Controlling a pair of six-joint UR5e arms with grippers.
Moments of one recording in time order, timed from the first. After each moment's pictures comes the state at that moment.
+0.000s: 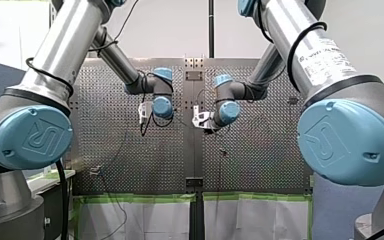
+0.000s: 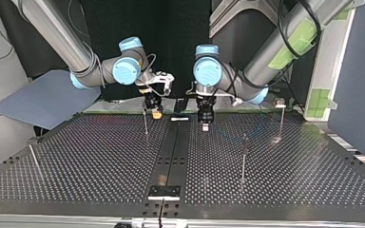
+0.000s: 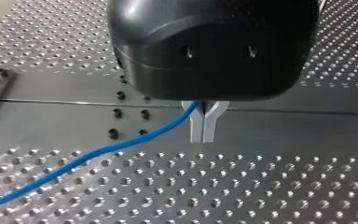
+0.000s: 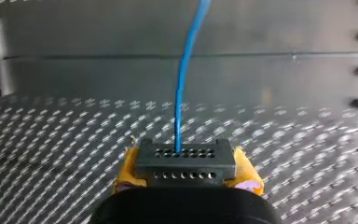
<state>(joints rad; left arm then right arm) -0.46 -2.00 -1.70 -2.63 -2.01 -1.56 2.19 -0.96 1.52 -0.28 1.55 1.63</state>
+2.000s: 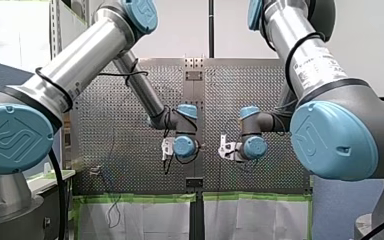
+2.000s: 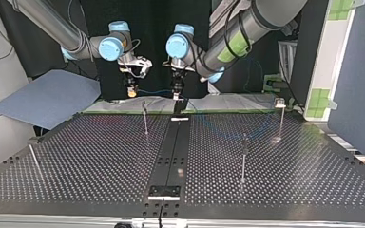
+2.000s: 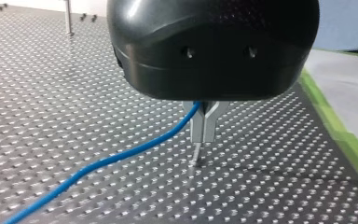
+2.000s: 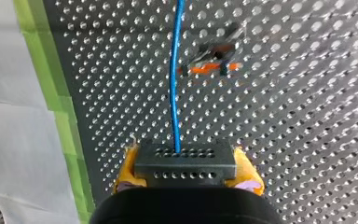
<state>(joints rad) -0.67 -2.29 -1.71 -2.42 -2.06 -1.61 2.03 -0.90 1.85 -0.67 1.60 1.68</state>
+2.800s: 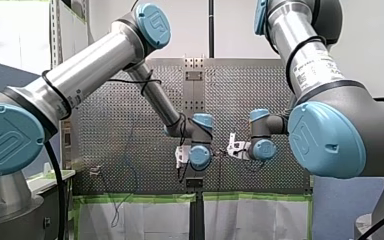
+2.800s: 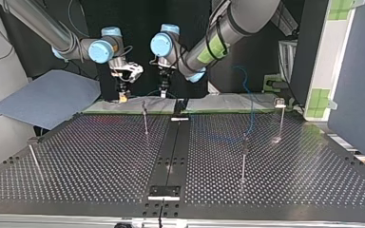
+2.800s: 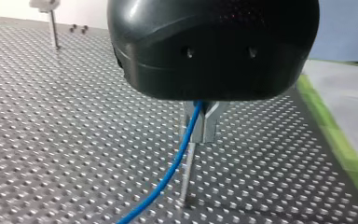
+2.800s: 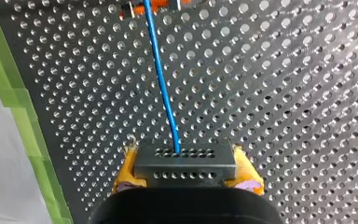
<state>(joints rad) -0.76 -2.41 -1.54 -2.44 -2.14 -1.63 1.95 -0.89 1.85 -0.77 1.53 1.73</state>
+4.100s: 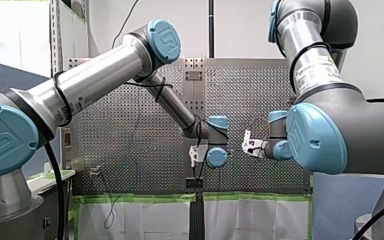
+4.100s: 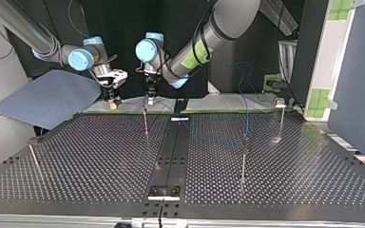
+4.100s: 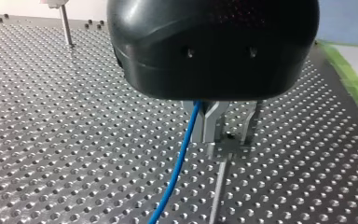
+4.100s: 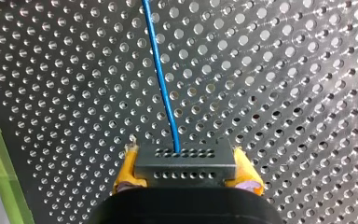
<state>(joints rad) -0.80 -2.53 -1.31 -2.46 -2.21 -1.62 1.79 -0.85 1.80 -0.80 1.23 1.78</state>
